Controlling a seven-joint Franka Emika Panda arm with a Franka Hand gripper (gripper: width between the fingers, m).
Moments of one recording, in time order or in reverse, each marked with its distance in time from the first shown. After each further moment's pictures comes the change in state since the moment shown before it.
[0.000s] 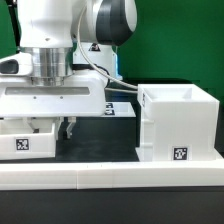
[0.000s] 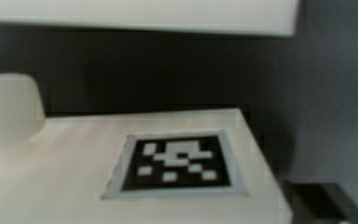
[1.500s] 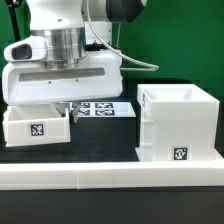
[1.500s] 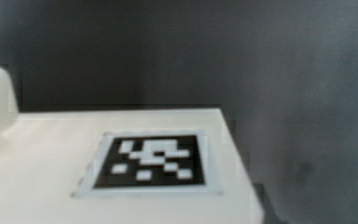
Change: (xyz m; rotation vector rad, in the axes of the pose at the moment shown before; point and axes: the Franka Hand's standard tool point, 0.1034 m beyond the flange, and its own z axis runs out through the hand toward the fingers) arm 0.007 -0.030 -0.028 0.072 -0.050 -0.046
